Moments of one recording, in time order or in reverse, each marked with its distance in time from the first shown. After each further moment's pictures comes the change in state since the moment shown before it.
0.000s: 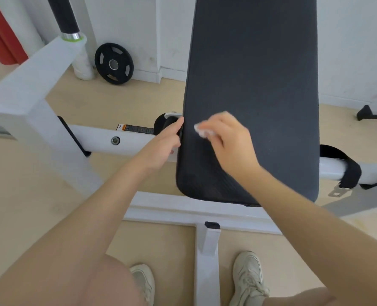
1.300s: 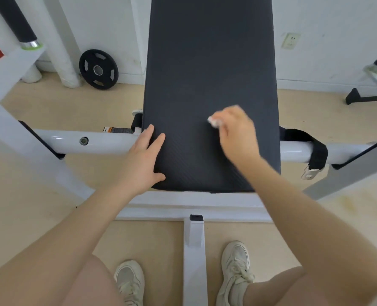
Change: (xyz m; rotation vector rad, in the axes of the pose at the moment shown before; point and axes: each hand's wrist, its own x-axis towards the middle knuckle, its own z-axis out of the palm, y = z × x) left_hand -0.025 -0.003 0.052 0.902 0.105 0.127; right_hand -0.032 0.063 -0.054 -0.150 0.135 0.184
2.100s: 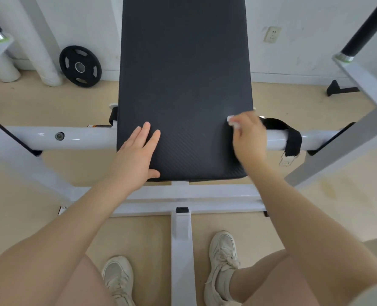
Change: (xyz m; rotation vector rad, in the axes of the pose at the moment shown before) left_hand -0.002 0.034 0.018 0.229 -0.060 0.019; right_hand -0.035 0.058 -0.032 -0.074 0.116 0.263
